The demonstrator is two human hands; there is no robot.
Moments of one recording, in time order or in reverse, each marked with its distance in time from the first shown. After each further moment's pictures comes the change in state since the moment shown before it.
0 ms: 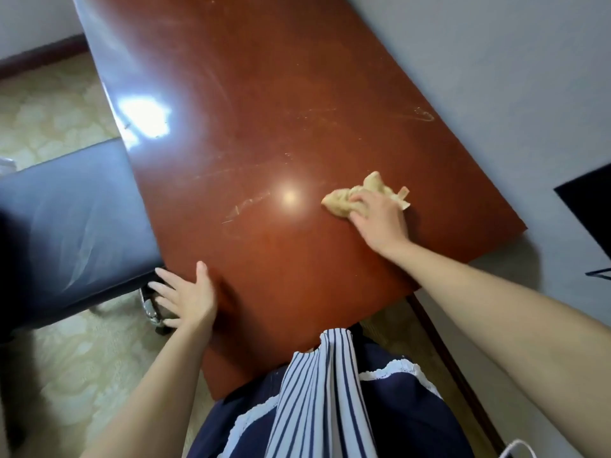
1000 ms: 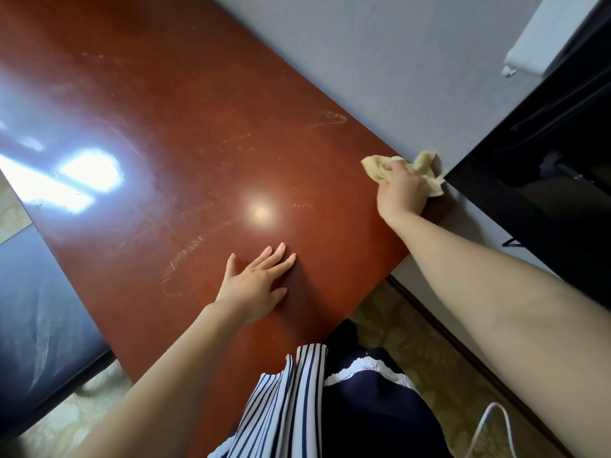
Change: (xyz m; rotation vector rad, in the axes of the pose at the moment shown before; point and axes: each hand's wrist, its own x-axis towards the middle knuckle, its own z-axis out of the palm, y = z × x) left_hand -0.071 0.105 0.074 1.147 -0.626 1.256; right_hand 0.030 0.106 -0.066 -0.110 0.346 0.548
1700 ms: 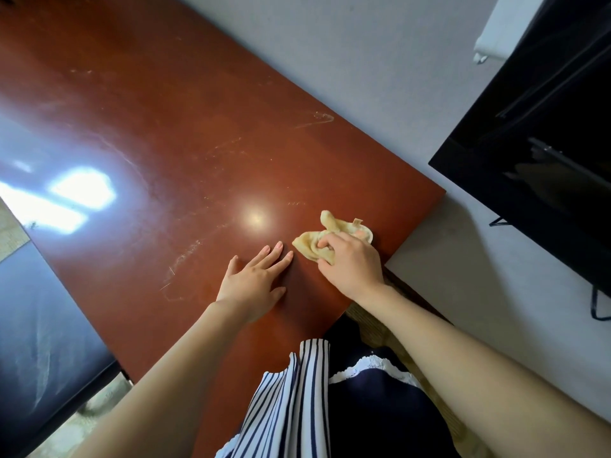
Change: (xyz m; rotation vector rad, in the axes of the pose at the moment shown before) left_hand -0.002 -0.002 0.002 0.117 0.040 0.047; right_hand -0.139 -0.009 0.004 0.103 -0.197 -0.421
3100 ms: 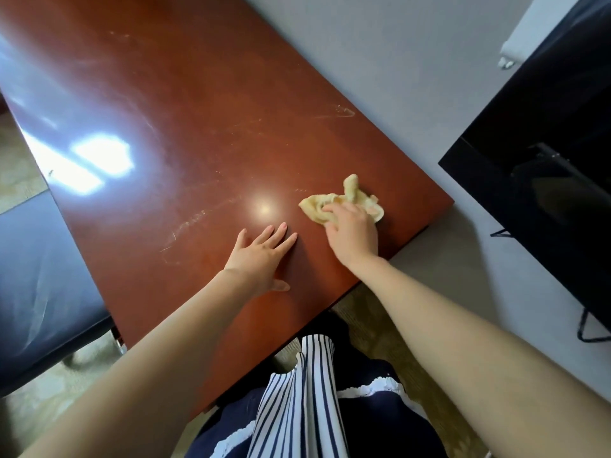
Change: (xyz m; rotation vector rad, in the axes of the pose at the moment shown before) left_hand 0.004 0.022 -0.007 0.097 -0.025 -0.044; right_hand 0.039 0.011 -0.004 -0.010 -0.046 -0.006
